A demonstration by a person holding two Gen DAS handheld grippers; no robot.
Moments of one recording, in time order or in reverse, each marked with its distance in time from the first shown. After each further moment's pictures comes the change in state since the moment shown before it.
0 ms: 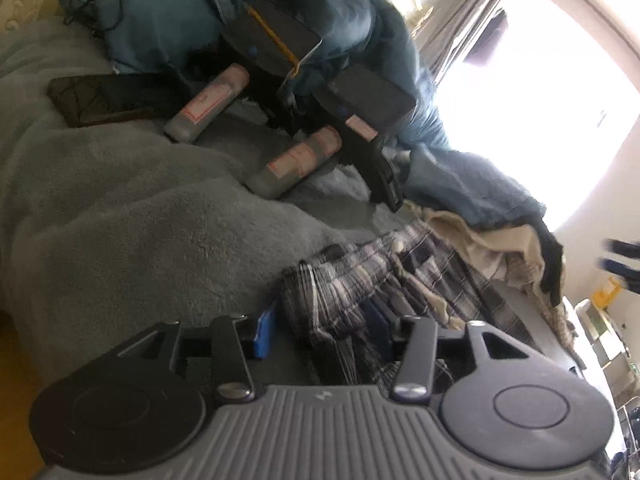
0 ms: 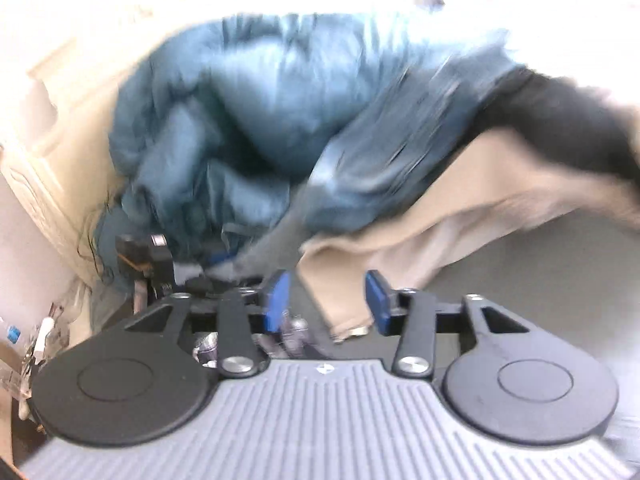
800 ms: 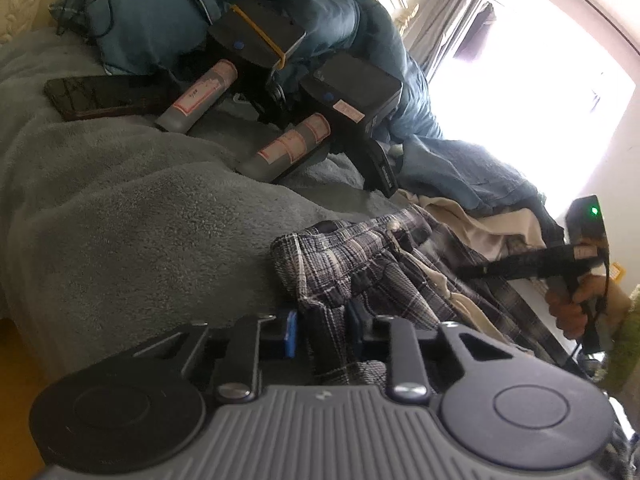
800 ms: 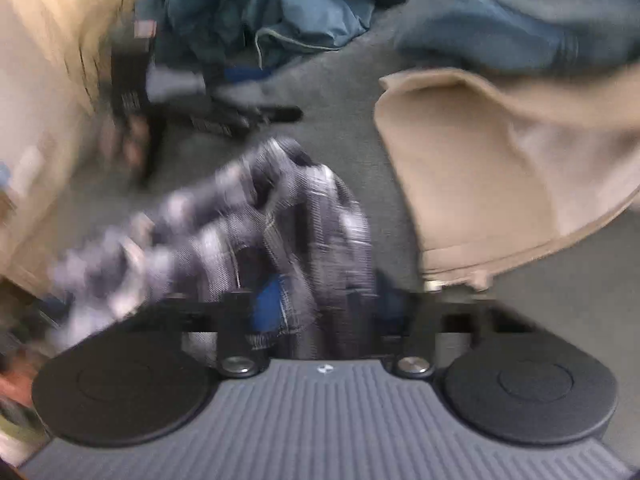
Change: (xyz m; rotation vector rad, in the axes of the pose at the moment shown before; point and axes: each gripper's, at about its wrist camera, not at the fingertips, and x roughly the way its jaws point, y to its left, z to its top) left arm 0.002 -0.003 -0.025 0.058 -0.046 0.007; right arm 0.224 0.058 -0.075 -0.330 0.453 0.085
